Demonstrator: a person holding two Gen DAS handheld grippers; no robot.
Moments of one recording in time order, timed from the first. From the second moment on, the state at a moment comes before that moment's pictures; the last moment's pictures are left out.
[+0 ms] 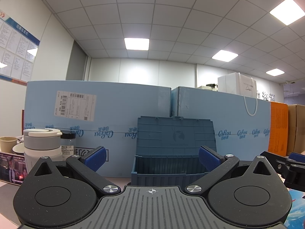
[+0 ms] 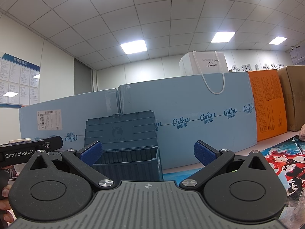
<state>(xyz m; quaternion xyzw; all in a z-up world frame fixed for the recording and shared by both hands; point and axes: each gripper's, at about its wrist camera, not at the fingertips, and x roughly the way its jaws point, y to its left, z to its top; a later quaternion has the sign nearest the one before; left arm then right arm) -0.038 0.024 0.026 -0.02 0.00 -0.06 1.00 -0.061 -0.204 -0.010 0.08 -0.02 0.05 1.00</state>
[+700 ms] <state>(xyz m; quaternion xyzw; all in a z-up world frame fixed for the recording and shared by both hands) -0.038 0.023 0.026 -0.02 0.00 -0.06 1.00 -0.061 -0.204 -0.011 0.08 -0.02 0.05 1.00</state>
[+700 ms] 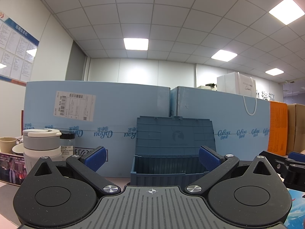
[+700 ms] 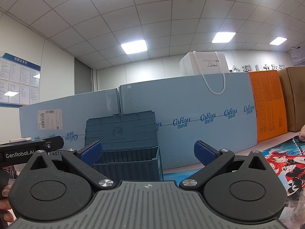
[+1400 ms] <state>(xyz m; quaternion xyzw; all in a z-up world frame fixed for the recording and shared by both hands) -0.037 0.023 0.025 -0.02 0.00 -0.06 1.00 -0.062 -0.204 -0.010 0.08 -0.02 0.05 1.00</state>
